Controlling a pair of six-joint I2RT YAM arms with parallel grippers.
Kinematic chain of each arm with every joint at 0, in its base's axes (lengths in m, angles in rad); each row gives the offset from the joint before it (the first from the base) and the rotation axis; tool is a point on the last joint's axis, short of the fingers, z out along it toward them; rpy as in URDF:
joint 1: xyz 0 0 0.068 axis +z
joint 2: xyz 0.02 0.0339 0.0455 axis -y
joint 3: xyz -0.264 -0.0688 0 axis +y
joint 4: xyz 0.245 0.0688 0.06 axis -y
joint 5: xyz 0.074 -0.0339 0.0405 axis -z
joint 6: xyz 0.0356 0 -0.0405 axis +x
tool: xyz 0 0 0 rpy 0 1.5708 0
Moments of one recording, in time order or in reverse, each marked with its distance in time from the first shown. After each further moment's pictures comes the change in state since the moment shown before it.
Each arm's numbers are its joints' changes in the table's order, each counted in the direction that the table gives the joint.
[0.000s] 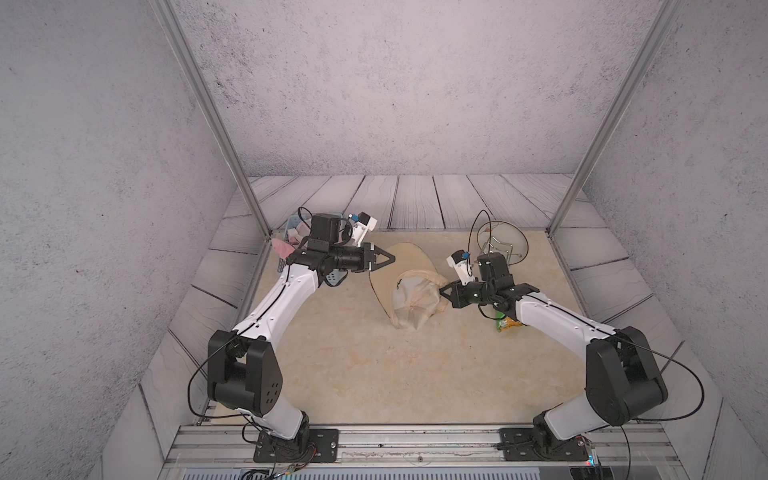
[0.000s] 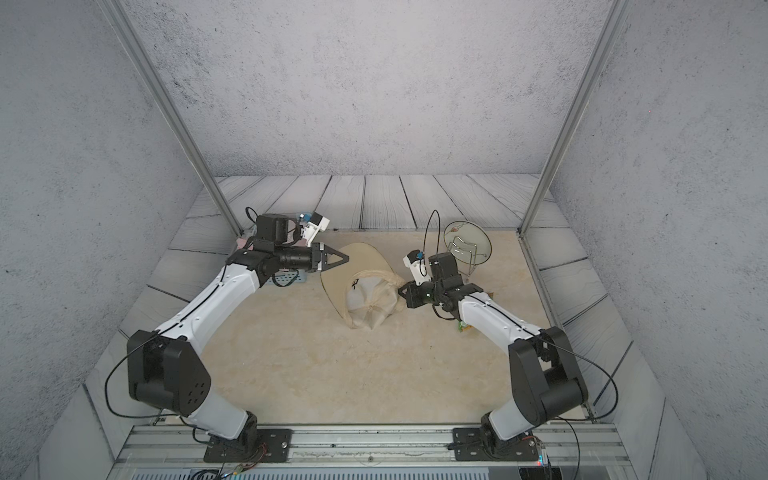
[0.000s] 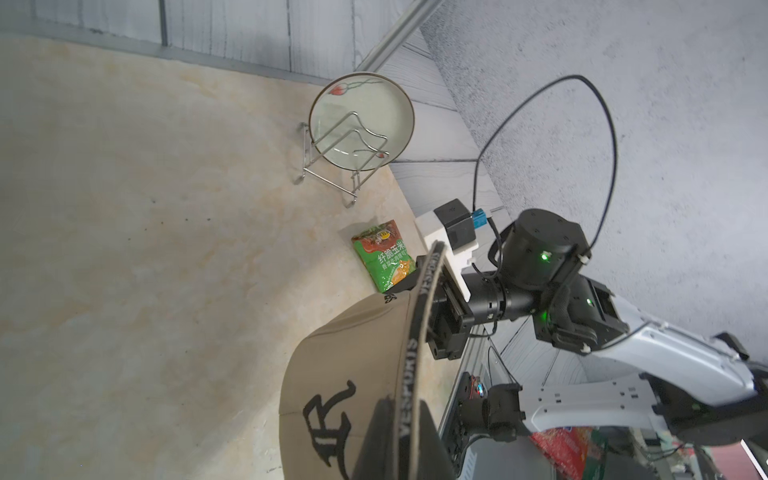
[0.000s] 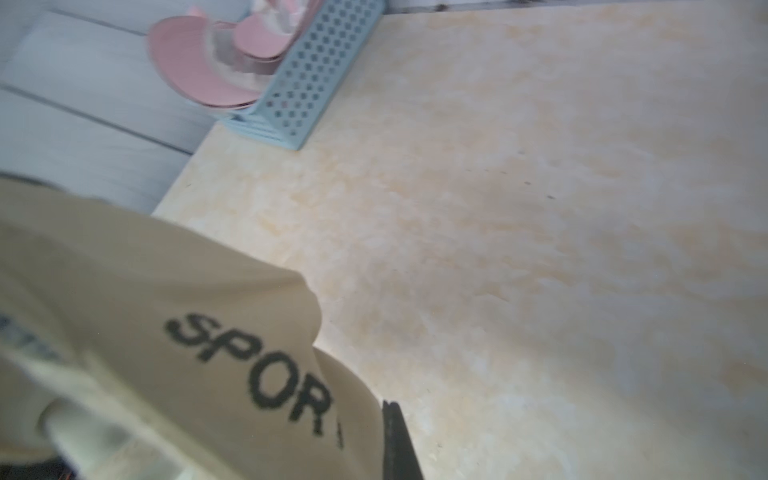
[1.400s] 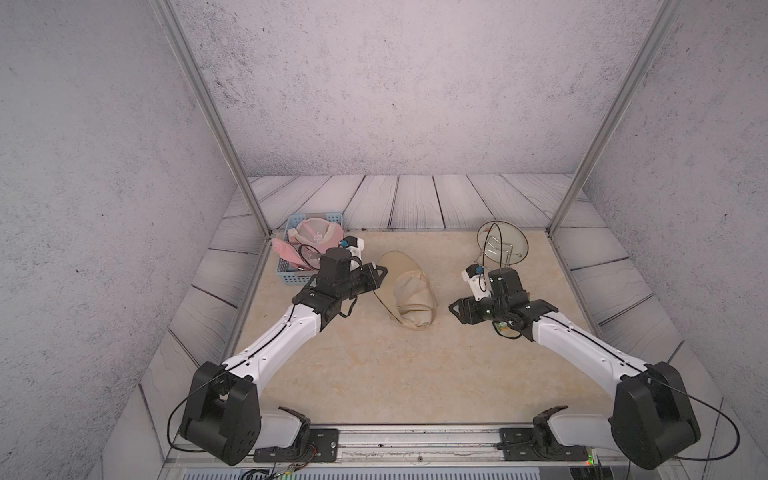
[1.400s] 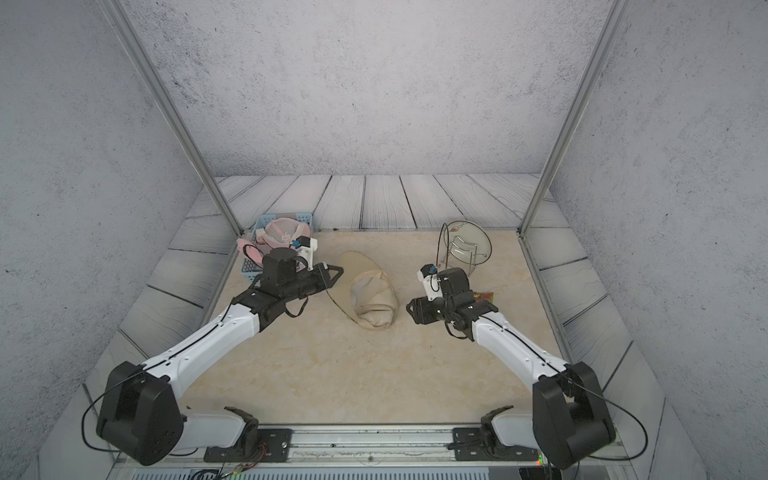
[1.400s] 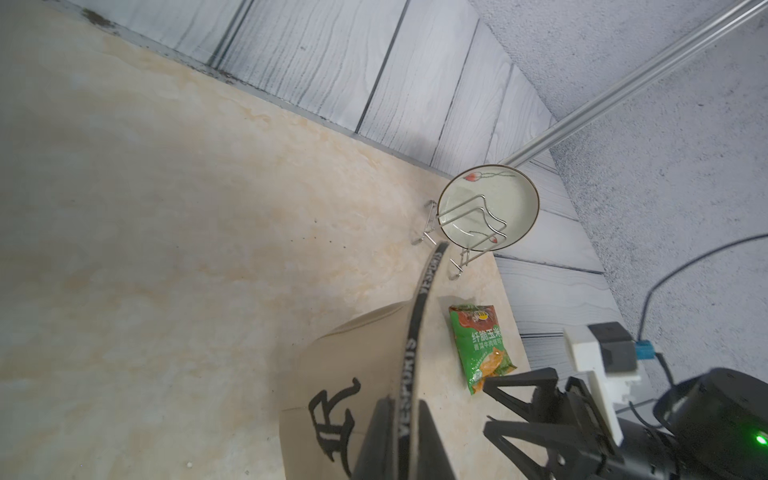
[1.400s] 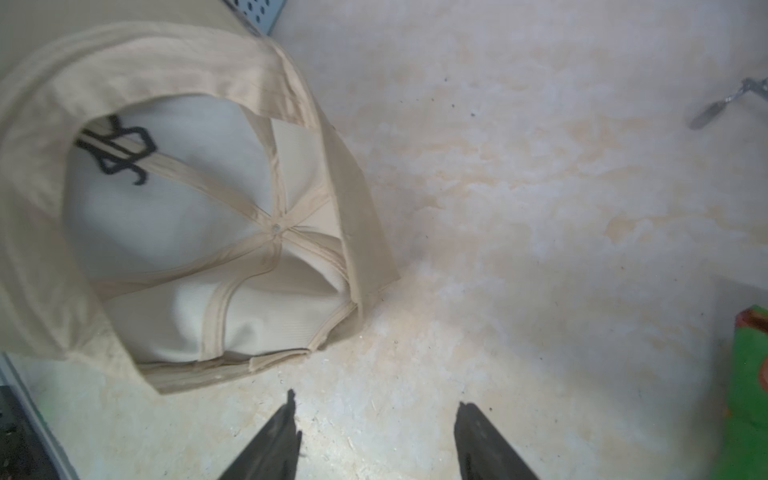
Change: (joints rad) left arm -0.155 0.232 0.390 0.314 -0.621 -0.253; right arm 0.004 0.237 0.164 -0.098 0.055 -0.029
